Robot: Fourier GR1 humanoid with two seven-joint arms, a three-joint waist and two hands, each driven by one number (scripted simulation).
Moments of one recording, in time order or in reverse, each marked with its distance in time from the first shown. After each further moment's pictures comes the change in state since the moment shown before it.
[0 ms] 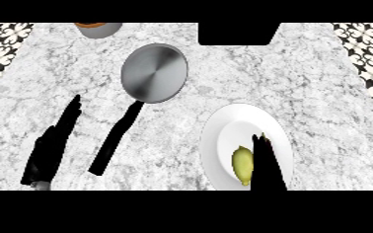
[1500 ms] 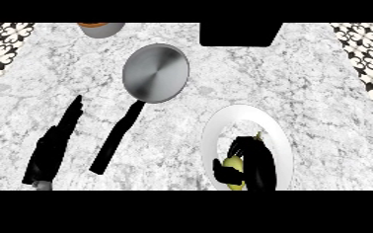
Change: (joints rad) left arm 0.012 -0.124 0.120 0.000 -0.122 -0.137 -0.005; right arm -0.227 -0.015 -0.111 0.289 -0.215 -0.059 -0.137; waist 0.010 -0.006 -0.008
